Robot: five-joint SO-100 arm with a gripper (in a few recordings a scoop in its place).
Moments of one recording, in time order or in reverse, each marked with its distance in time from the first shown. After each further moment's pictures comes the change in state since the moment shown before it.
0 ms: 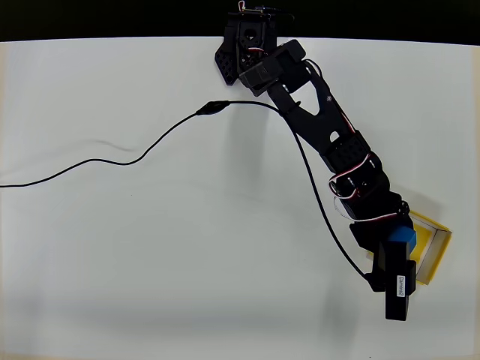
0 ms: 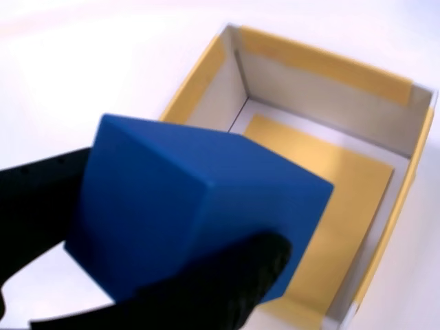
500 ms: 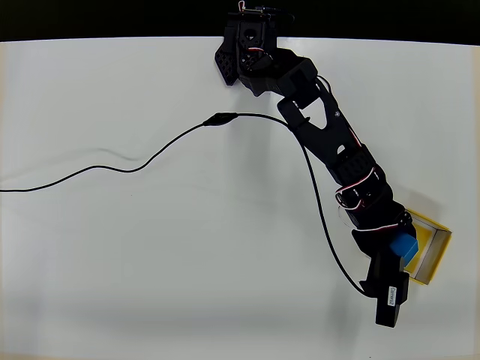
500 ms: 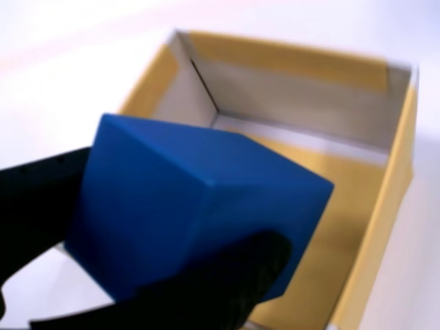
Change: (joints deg) arm -0.2 -11.7 -7.3 -1.3 8.6
